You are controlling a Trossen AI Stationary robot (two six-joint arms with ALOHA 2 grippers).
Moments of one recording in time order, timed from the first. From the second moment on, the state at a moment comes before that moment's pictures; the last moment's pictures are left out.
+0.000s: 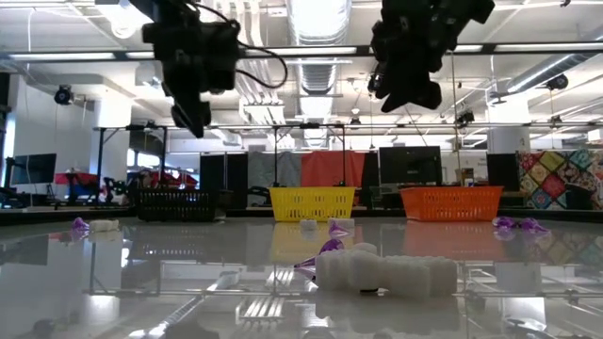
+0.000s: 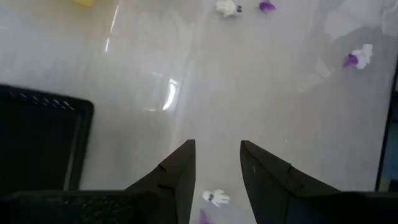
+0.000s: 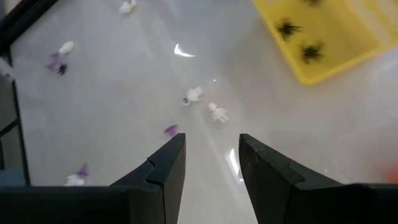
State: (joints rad) left arm 0.48 1.45 1.16 -1.02 0.43 0.16; right arm -0.26 1.35 1.09 -0.63 -0.24 0.38
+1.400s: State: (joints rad) left arm 0.44 1.06 1.06 -0.99 0.43 0.13; right arm 0.01 1.82 1.11 -0.26 -0.18 0.53
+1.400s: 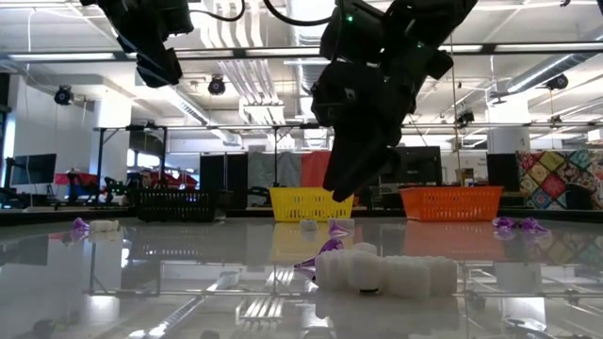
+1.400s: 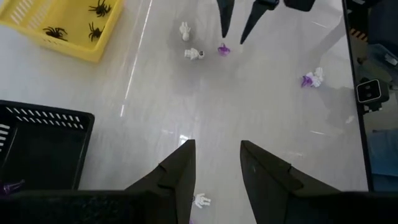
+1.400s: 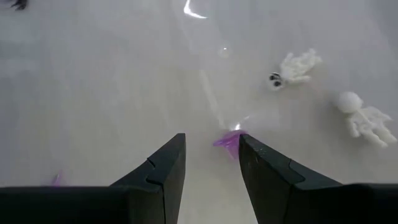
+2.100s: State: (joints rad) left arm 0.44 1.06 1.06 -0.99 0.43 0.14; right arm 0.05 1.83 1.11 -0.26 -0.05 0.86
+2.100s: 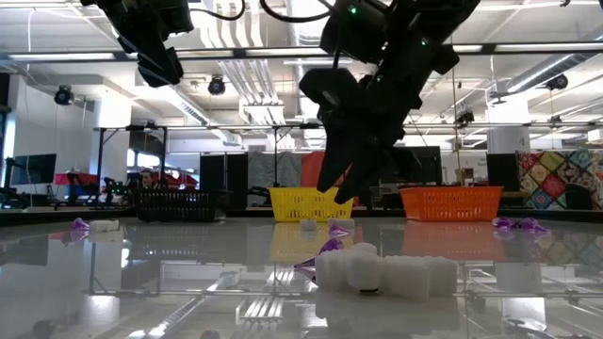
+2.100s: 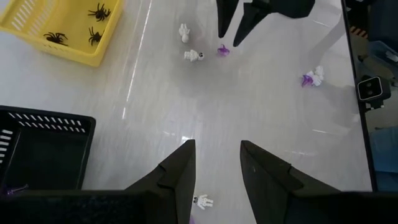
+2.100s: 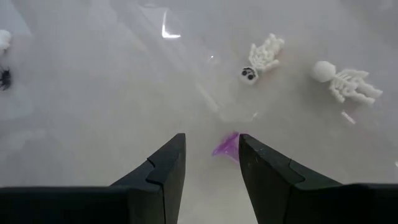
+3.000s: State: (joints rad) left arm 0.44 1.06 1.06 -0.99 0.43 0.17; right arm 0.05 1.98 1.21 -0.43 -0.06 0.92
